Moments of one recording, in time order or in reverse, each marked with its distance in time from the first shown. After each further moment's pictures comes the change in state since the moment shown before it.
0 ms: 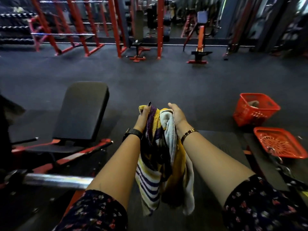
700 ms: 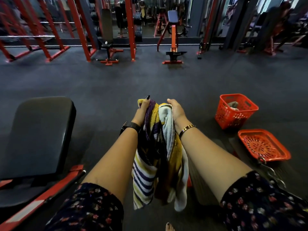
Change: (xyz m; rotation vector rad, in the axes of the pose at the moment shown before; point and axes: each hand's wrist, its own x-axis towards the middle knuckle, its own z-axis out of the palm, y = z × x) left_hand 0.255 0.058 0.106 0.091 -0.213 -0.037; right_hand 0.209 -0.112 -0.051 0.110 0.223 -0.088
